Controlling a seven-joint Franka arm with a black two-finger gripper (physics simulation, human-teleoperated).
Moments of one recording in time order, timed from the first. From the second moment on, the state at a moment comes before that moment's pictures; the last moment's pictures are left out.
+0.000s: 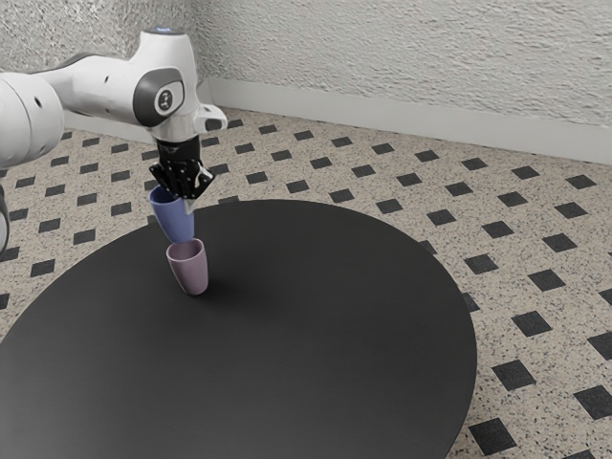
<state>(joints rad) 0.14 0.41 -0.02 -1.45 0.10 1.79 -0.04</state>
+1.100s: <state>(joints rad) 0.15 0.48 -0.02 -1.45 0.10 1.81 -0.02</state>
